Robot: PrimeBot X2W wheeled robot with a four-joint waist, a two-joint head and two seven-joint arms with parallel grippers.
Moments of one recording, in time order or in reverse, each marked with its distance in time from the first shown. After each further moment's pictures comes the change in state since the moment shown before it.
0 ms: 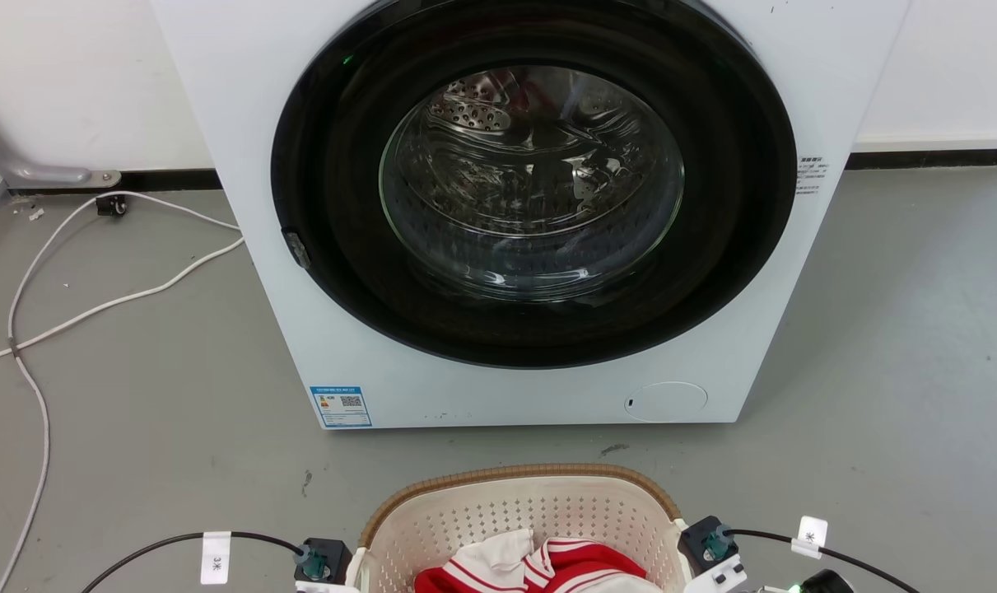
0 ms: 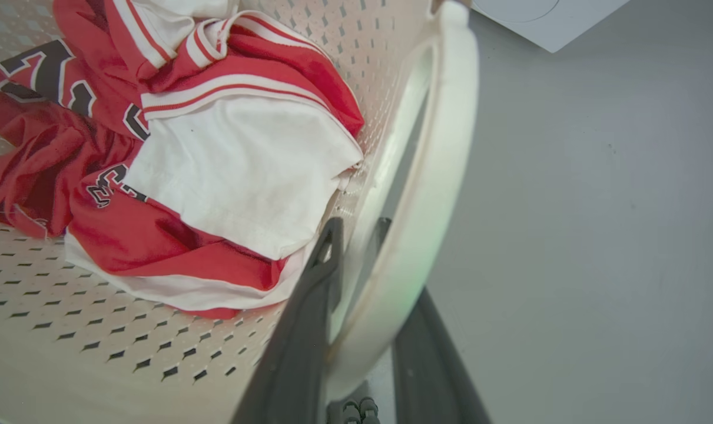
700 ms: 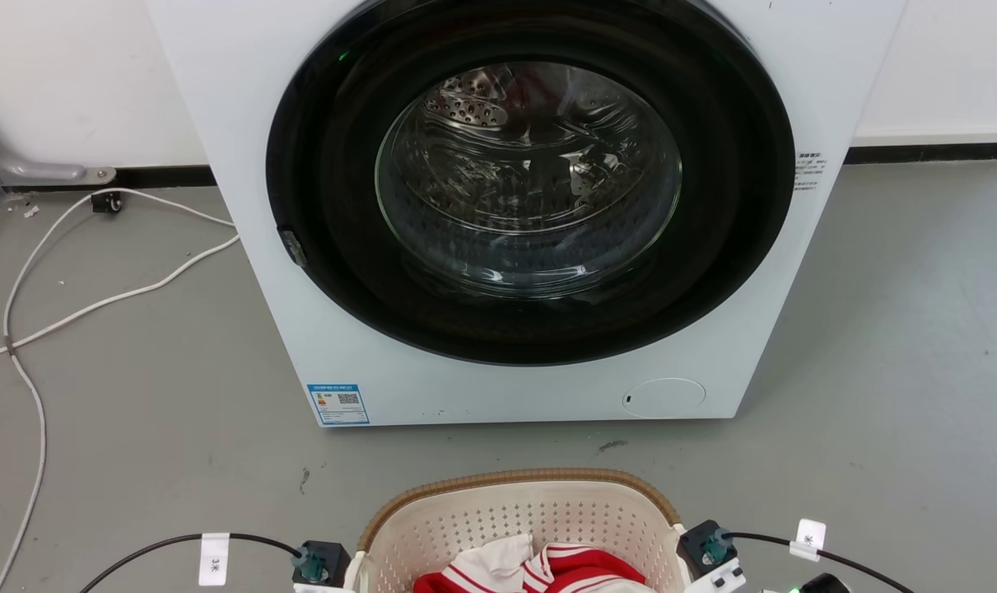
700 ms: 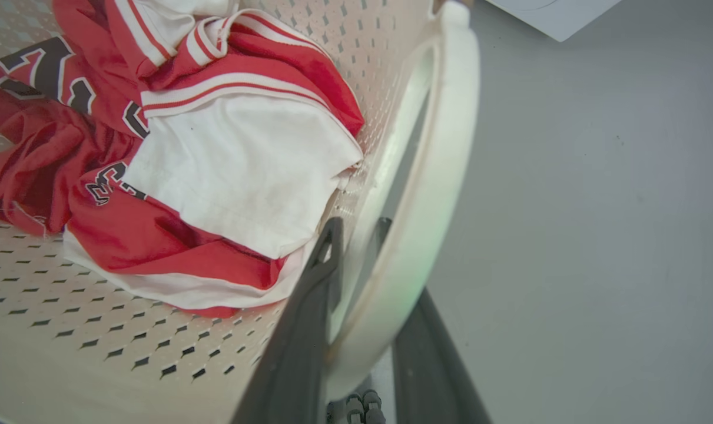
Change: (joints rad) left arm 0.000 0.012 -0.072 -0.001 -0.067 0.000 0.002; right arm 0.000 0.001 0.032 0.011 0.029 0.000 0.001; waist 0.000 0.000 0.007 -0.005
